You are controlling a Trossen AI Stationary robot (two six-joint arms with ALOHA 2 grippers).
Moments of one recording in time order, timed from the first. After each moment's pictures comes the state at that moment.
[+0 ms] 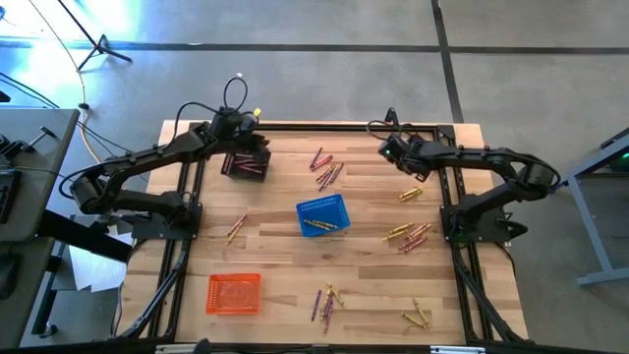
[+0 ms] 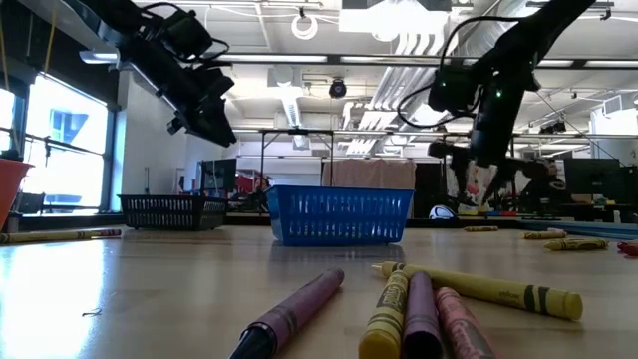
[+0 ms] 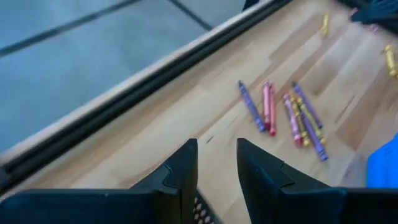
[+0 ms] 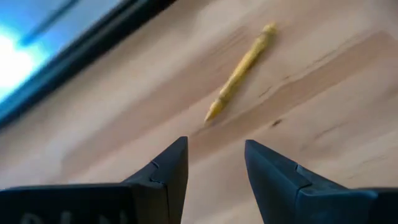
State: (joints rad) left arm 0.70 1.18 0.74 -0.21 0.02 -0.15; right arm -0.57 1.39 0.71 -0.51 0.45 1.52
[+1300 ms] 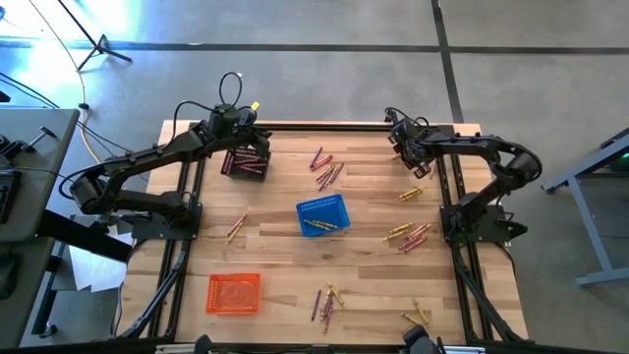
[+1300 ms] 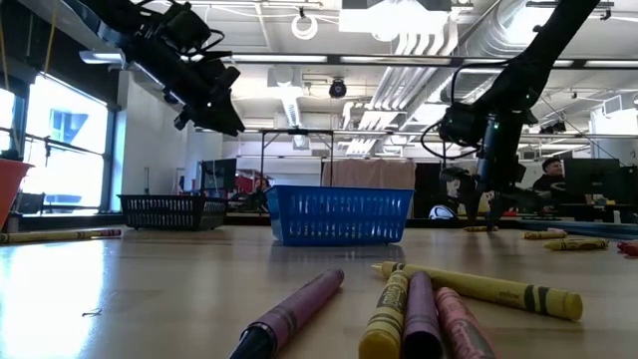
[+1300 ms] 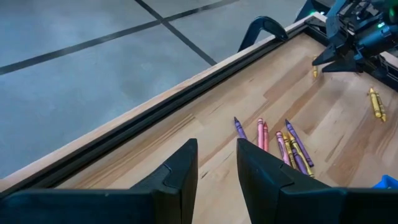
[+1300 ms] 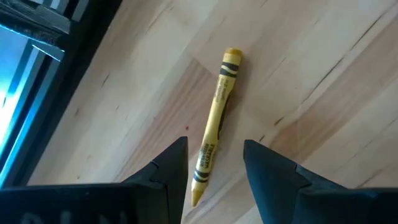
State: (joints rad) left arm 0.71 1.18 0.74 -0.10 0.02 -0.20; right arm -0.86 1.56 0.68 -0.32 0.21 1.59
